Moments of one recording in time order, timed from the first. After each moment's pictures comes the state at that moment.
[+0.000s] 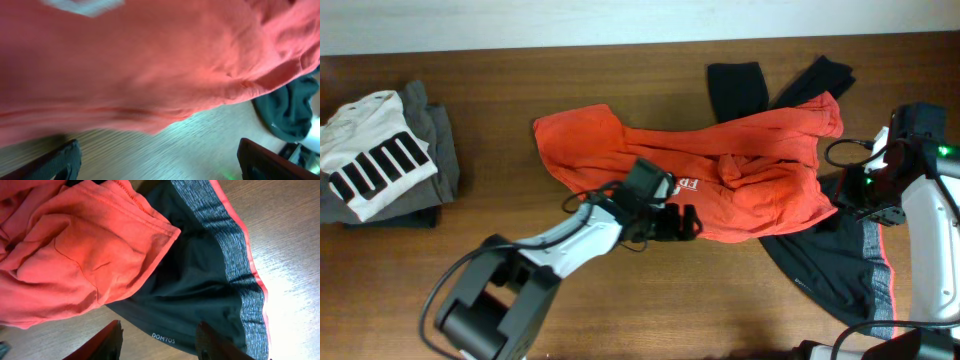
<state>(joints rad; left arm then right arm) -0.66 1.84 1.02 -0.23 0.44 -0.62 -0.32 1.46 1.32 -1.23 -0.01 0.11</state>
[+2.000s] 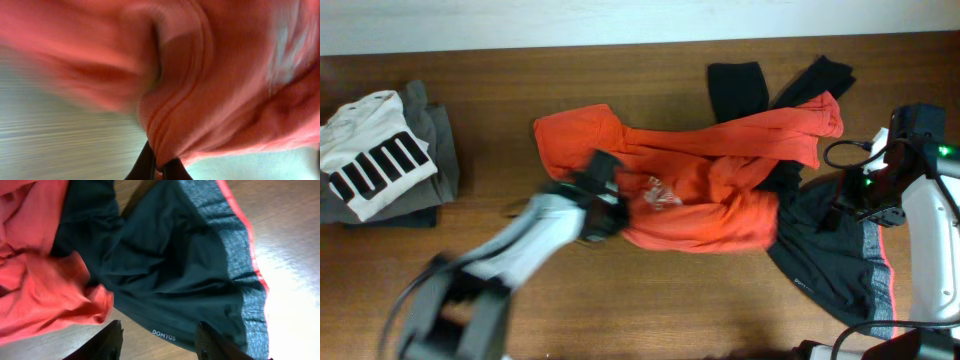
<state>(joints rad) -0.45 1.71 1.01 -0.59 0.24 -0.62 -0.32 1.46 1.32 -1.25 -0.02 0.10</state>
